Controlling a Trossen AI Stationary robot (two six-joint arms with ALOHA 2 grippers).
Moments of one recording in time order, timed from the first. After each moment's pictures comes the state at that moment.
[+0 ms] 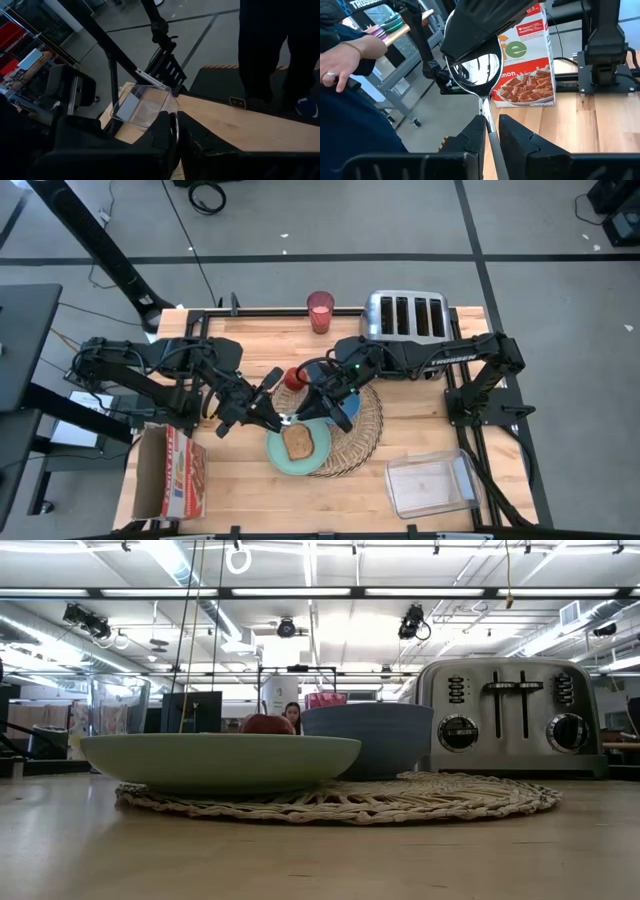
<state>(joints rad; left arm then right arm) -0.16 1.24 1.41 -0.55 0.44 0.80 0.09 1.69 1.61 -0.23 -0.43 0.27</state>
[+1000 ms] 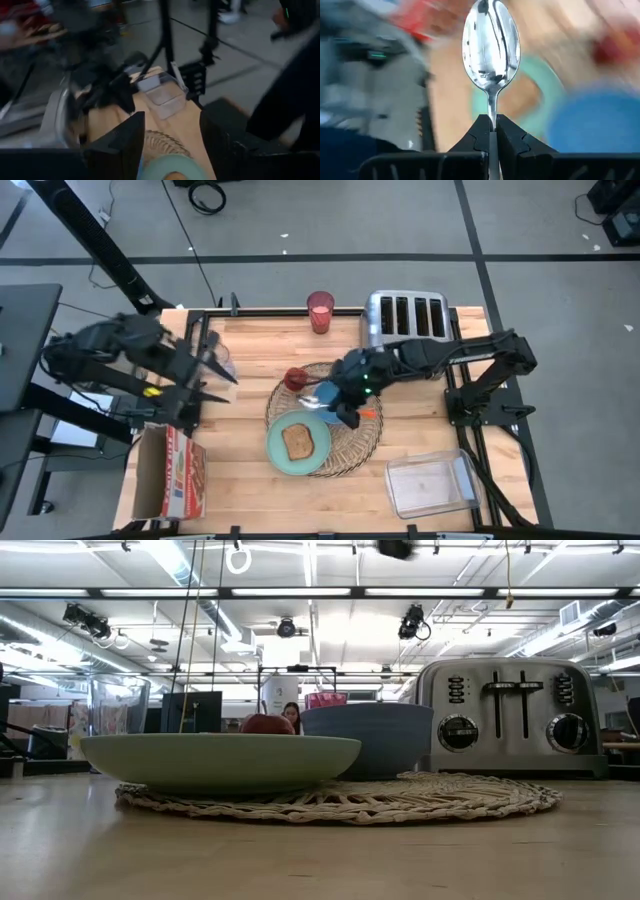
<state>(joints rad) -0.16 0.91 1.41 -0.75 0.17 0.18 0.13 1.60 1.61 -0.76 -0.14 0.61</state>
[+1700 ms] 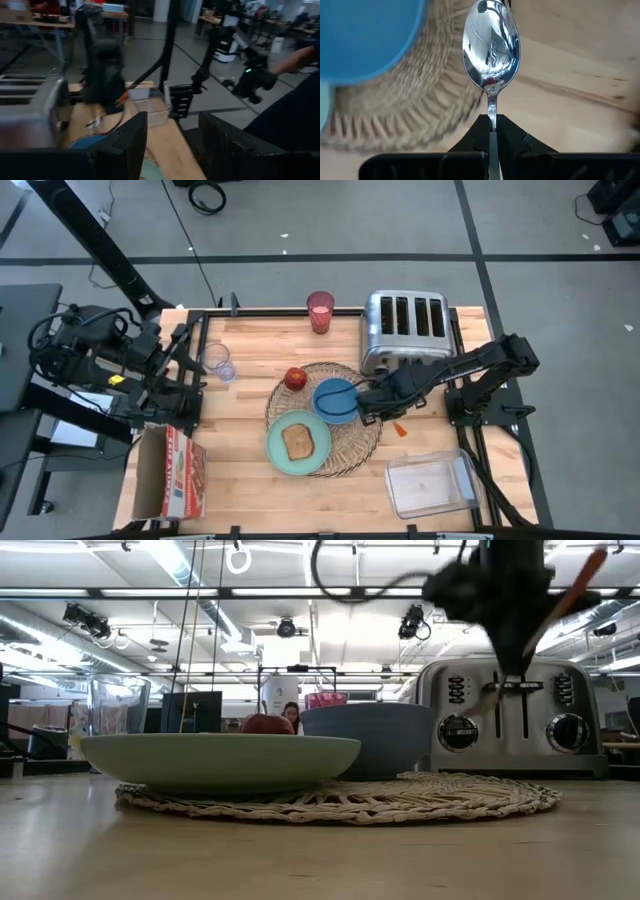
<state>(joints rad) -0.16 0.76 1.41 -0.80 0.16 -0.12 0.20 1.59 1.25 -1.19 0.04 1.50</state>
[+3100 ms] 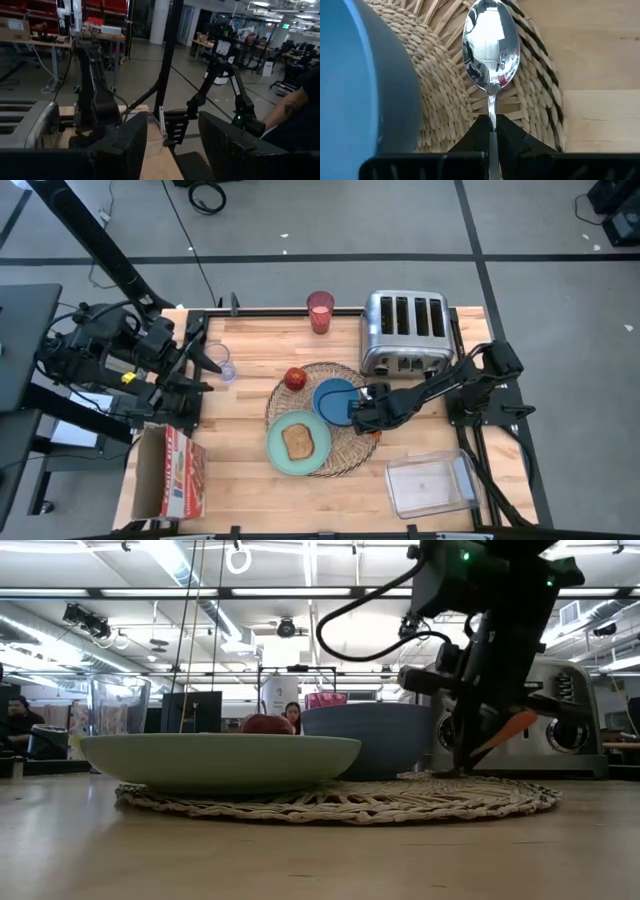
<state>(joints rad) -0.16 0.84 1.41 -0.58 0.17 -0.17 0.25 1.73 0.95 -0.65 0.43 1.86</state>
